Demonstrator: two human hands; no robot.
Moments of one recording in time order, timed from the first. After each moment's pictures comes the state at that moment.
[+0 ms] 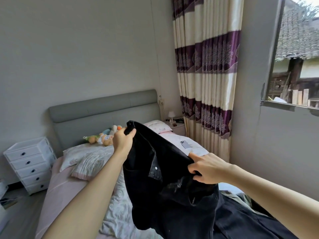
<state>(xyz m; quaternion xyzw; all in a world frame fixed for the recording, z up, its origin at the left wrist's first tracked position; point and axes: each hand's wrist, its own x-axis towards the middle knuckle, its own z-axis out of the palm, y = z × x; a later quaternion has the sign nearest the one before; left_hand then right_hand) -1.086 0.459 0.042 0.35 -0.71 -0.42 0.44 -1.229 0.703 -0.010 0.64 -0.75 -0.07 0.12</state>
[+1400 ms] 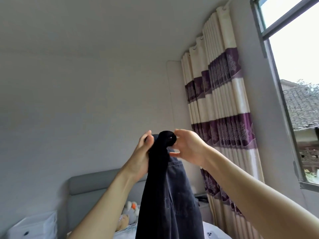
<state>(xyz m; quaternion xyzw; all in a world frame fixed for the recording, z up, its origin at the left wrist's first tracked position) -1.059 0.505 0.264 -0.06 -0.71 -0.62 0.33 -1.166 0.627 0.291 0.46 -0.44 0.70 -0.32</state>
